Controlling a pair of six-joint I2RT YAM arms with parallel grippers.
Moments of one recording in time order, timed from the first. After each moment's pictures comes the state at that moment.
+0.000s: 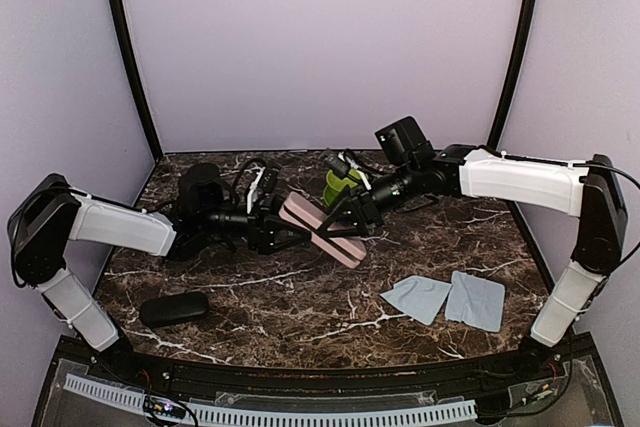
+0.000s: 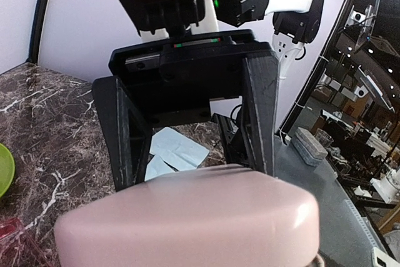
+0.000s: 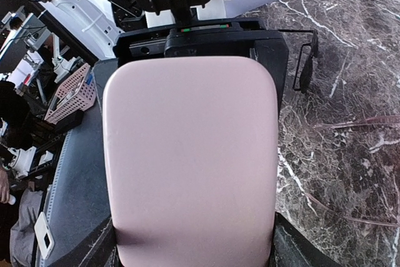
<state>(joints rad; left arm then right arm) -0.68 1.60 0.75 0.78 0.94 -0.32 0.77 1.69 1.33 -0.37 -0.90 -0.06</state>
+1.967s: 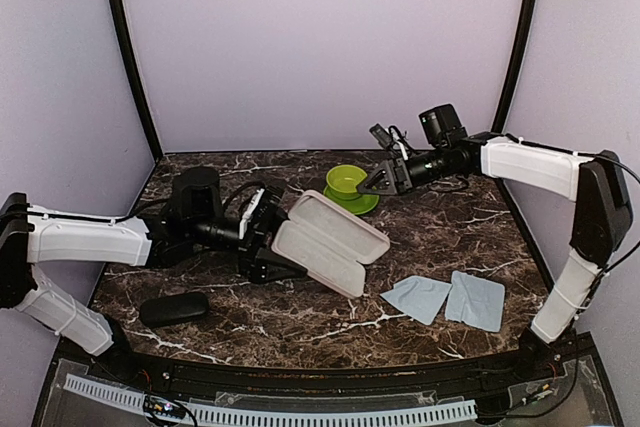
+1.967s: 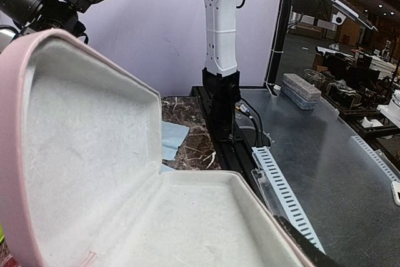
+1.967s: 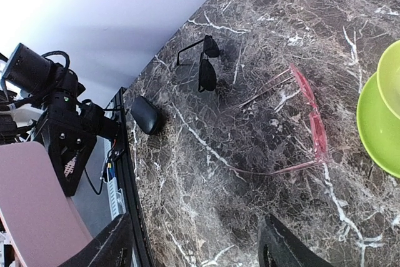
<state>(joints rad) -0.81 1.38 0.73 0.42 0.92 0.11 0.48 1.70 1.33 -0.40 -0.93 0.12</state>
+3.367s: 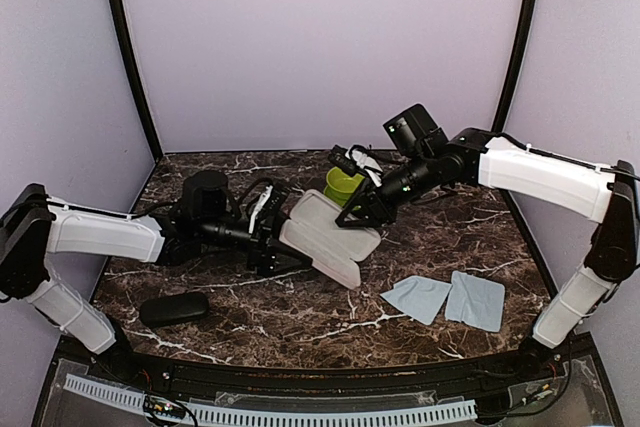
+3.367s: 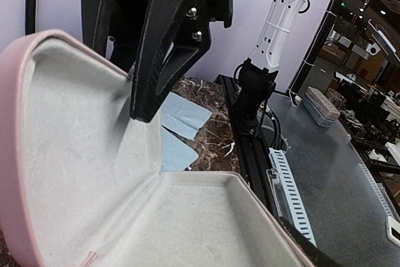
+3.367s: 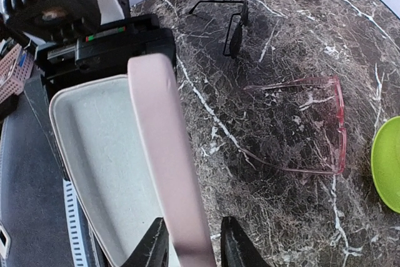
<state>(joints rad) -0.76 1.47 0.73 0.44 0.86 -0.06 0.79 1.60 1.40 -0.63 -0.58 -0.19</state>
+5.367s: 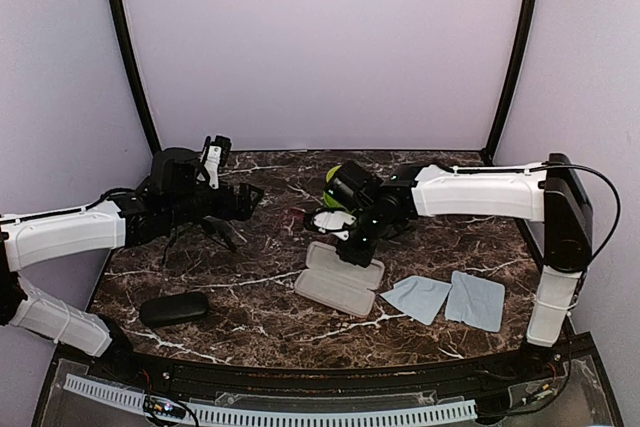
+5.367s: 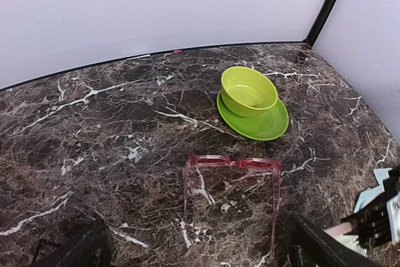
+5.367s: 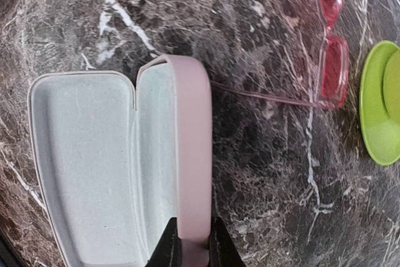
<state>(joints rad) -0.63 1.26 0.80 0.02 -0.09 -0.25 0.98 1.87 1.46 -0.76 0.04 -0.27</state>
